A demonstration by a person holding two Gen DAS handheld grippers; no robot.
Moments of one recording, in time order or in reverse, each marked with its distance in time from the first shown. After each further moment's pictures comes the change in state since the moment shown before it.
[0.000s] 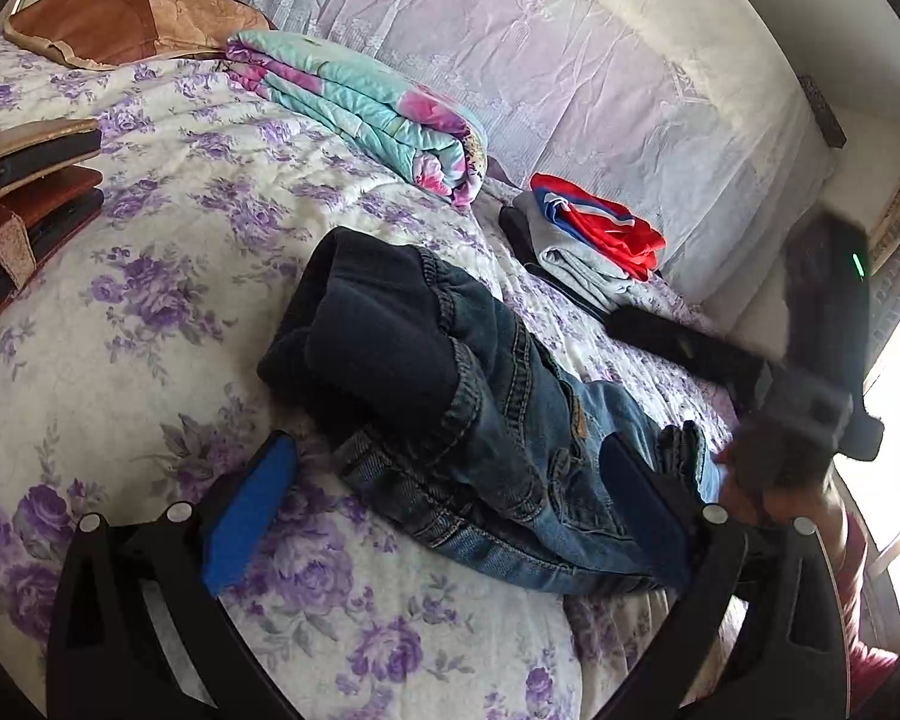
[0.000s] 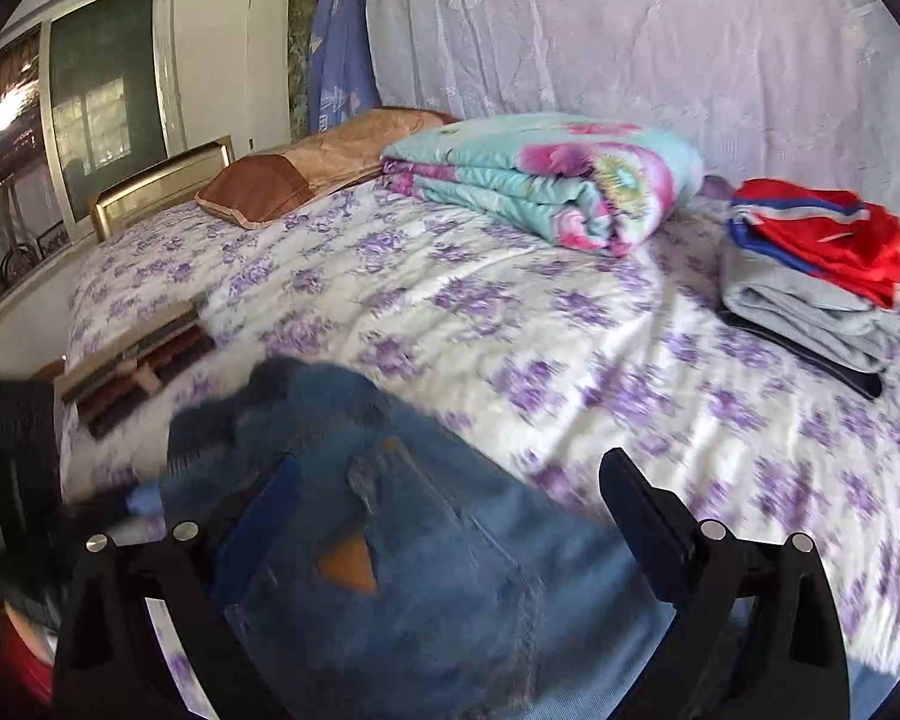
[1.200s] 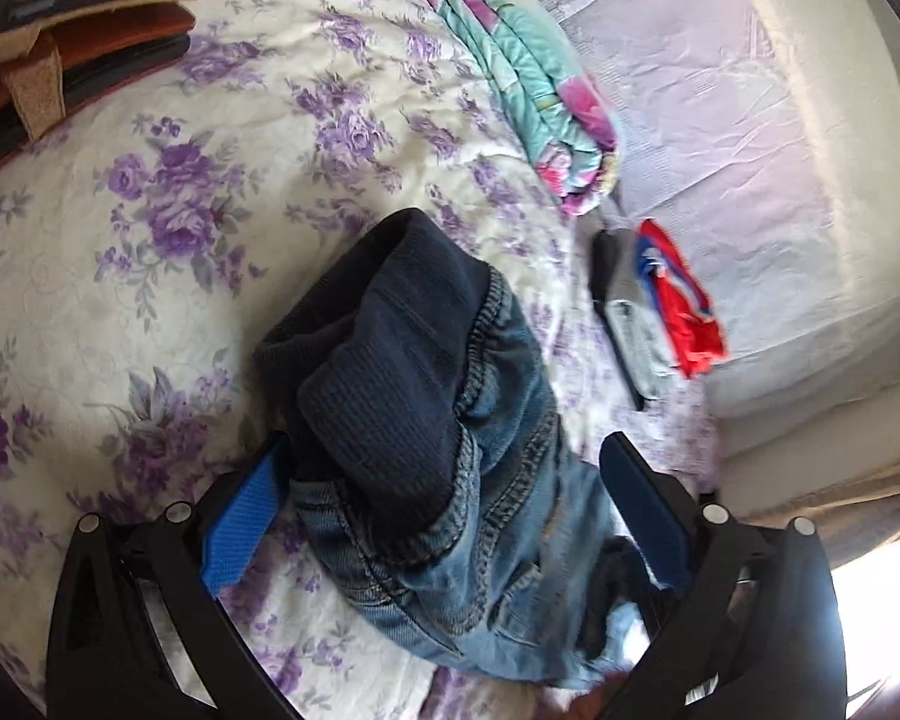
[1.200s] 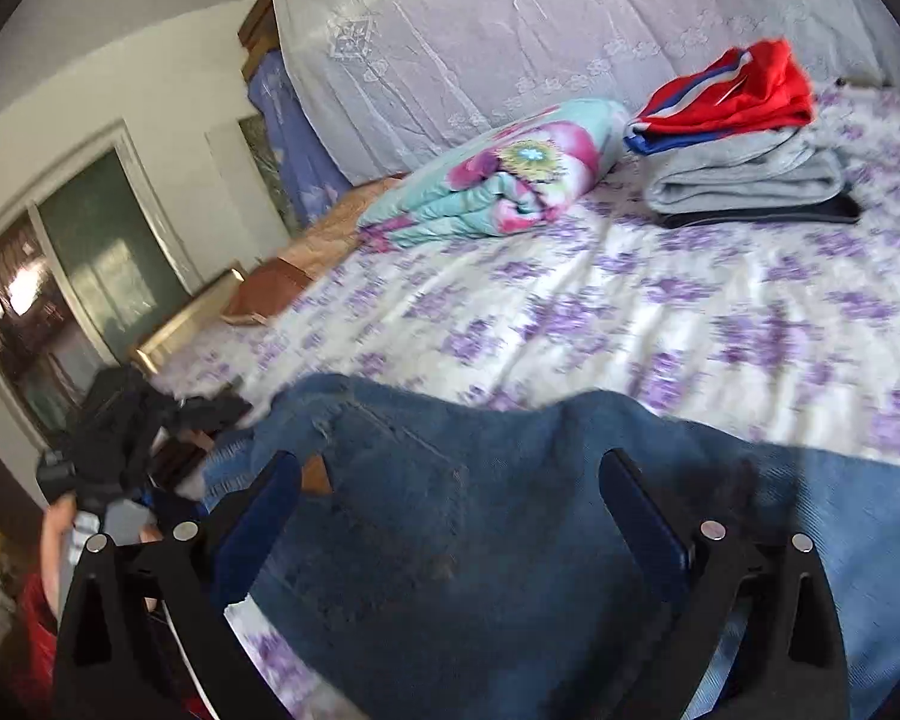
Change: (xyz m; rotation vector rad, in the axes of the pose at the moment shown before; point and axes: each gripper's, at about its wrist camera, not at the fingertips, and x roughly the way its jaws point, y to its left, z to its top) left arm 0.032 0.008 0.031 -0.504 0.127 0.108; right arm -0.084 -0.084 -0.111 0.287 -0.203 0.020
